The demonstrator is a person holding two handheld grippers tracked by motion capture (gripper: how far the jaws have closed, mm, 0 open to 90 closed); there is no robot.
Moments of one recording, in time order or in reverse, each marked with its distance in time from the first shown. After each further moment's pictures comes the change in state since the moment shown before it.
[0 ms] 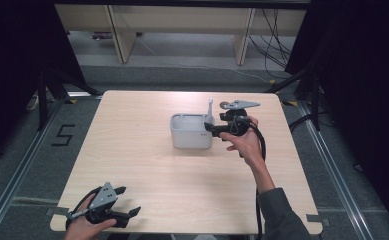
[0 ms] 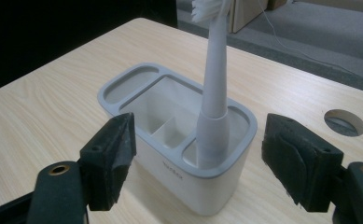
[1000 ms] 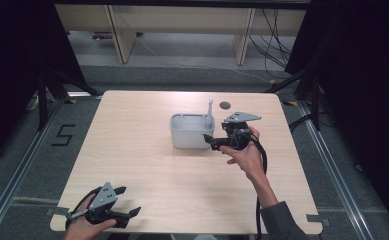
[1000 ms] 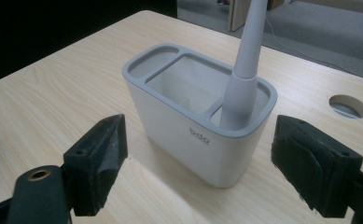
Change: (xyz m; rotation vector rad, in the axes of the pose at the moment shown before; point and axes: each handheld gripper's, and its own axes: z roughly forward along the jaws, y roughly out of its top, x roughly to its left) left arm -0.001 0.001 -0.001 -0.007 0.000 0.004; right arm 0.026 -0.022 -0.018 -0.011 -0.022 -0.003
